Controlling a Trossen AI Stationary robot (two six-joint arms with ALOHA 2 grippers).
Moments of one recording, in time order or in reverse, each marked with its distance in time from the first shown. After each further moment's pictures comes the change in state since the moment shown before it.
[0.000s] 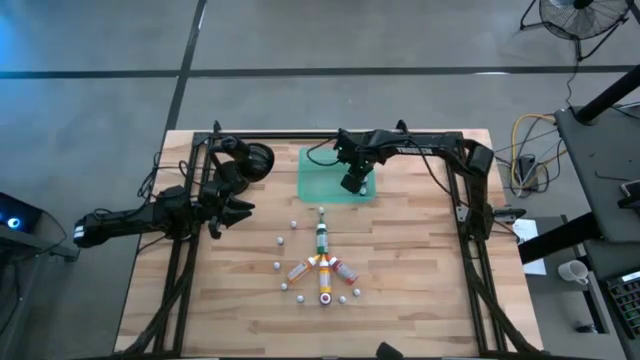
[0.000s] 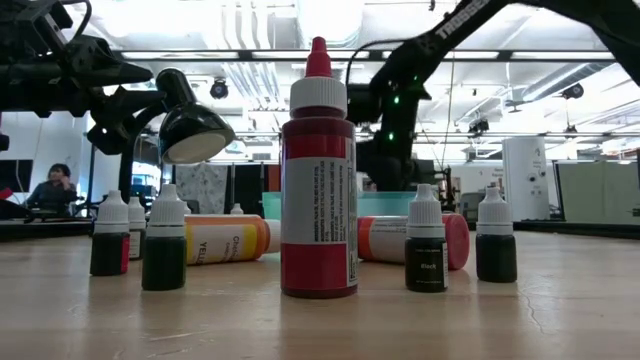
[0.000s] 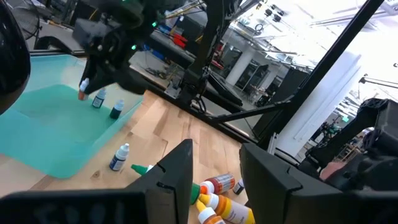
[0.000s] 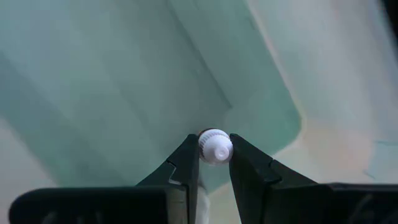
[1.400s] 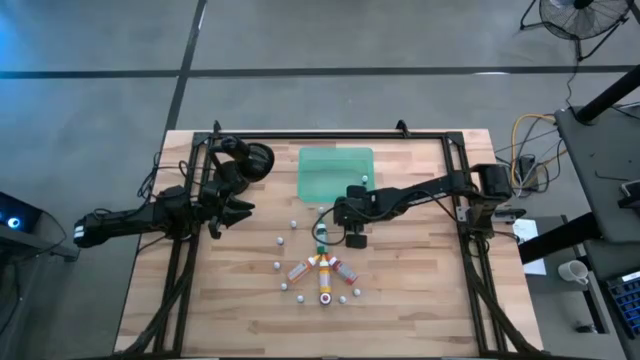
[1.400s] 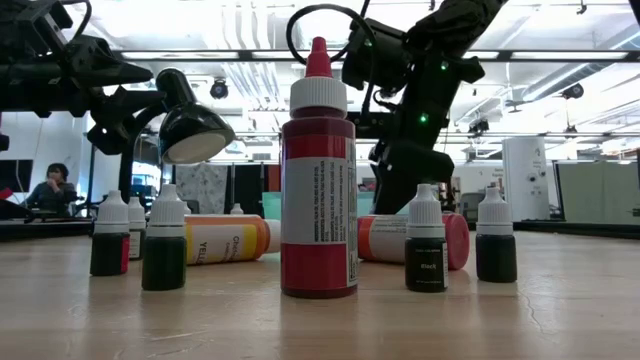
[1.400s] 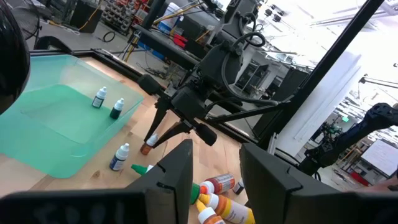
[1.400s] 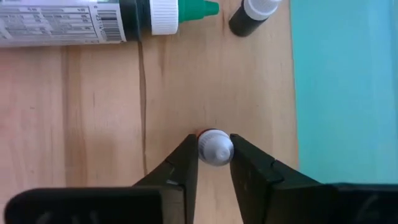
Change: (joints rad) left arm 0.000 0.000 0.000 0.000 0.000 0.000; right arm 0.452 -0.158 -0.319 0.362 0.045 -0.072
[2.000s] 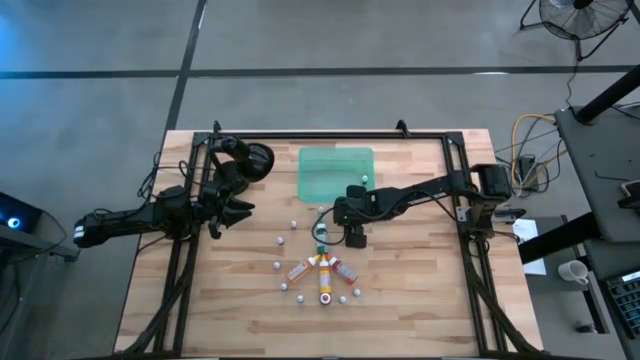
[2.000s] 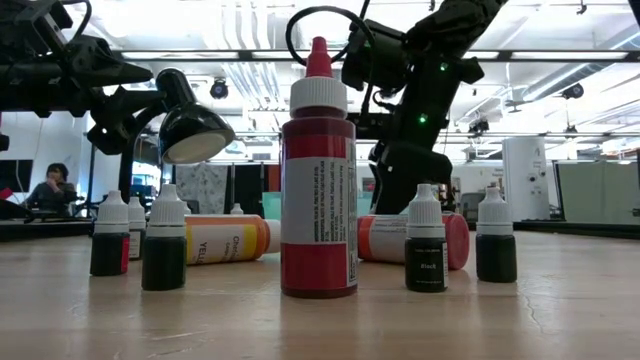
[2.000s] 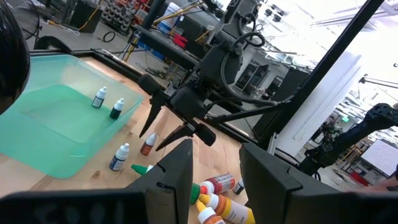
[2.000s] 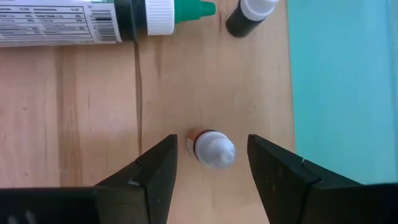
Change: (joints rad) left arm 0.000 0.000 0.000 0.000 0.000 0.000; right arm -0.001 0.006 0.000 0.006 0.009 -0.011
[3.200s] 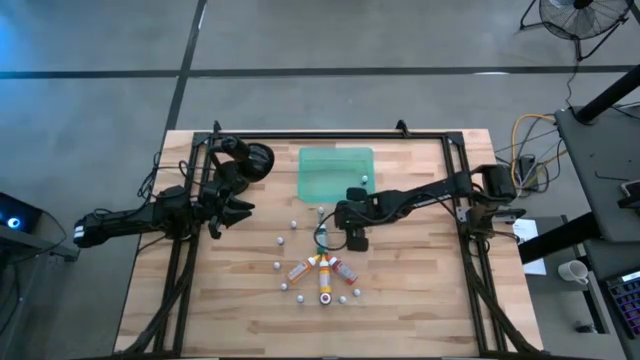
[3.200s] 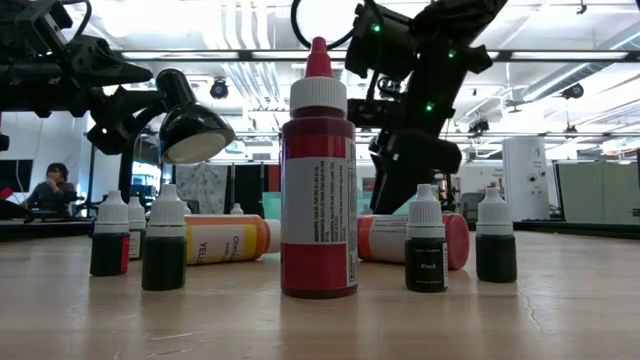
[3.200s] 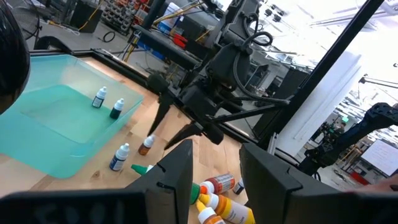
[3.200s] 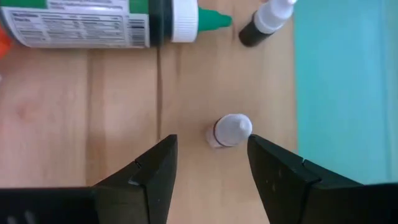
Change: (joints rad) left arm -0.001 0.000 0.000 0.000 0.000 0.000; right arm 0.030 -0.033 -0.004 -0.011 0.011 -0.016
